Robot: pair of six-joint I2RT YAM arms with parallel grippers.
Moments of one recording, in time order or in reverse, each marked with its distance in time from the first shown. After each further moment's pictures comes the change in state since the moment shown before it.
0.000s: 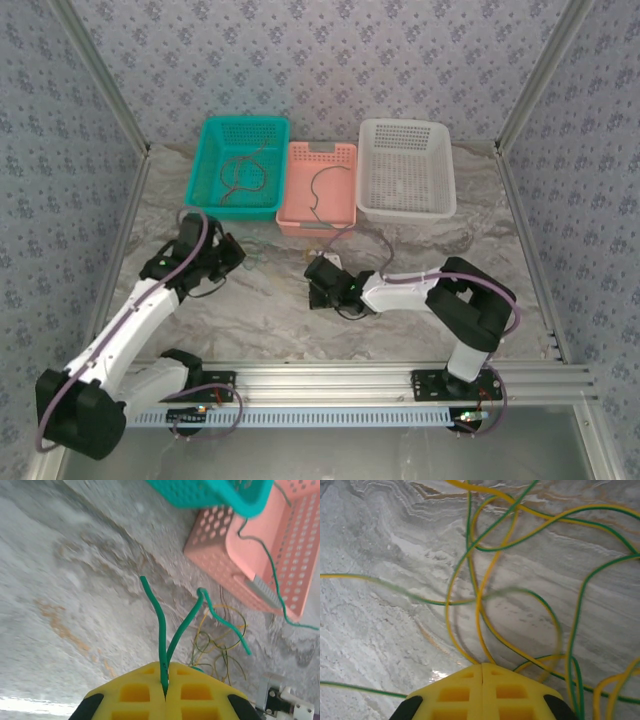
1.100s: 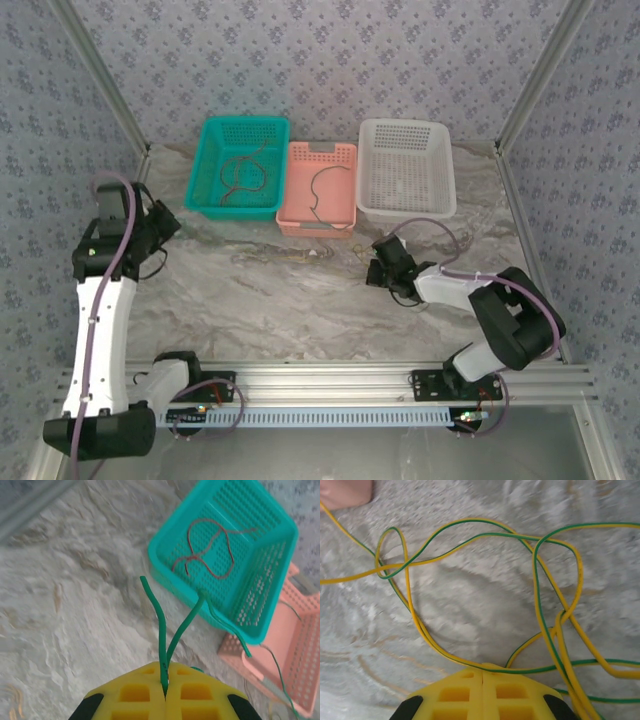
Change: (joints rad) left arm 0.373 0.008 0.465 -0.364 -0.145 0.279; right arm -0.436 -0.226 -0.250 0.036 -0.021 -0.168
